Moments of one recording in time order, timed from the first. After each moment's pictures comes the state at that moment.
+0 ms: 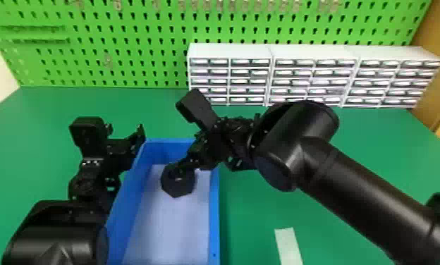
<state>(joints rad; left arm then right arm) -0.04 0.07 0.02 -1.68 0.06 0.18 0.00 -0.77 -0.22 0.91 -1.54 -0.47 0.87 0.21</state>
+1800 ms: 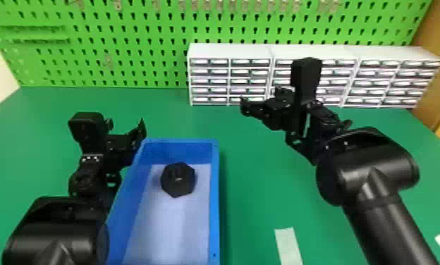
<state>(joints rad) -0.05 0.07 0.01 -1.70 0.06 0.18 0.00 -0.38 -0.09 0.23 -1.61 -0.15 0.47 0.20</state>
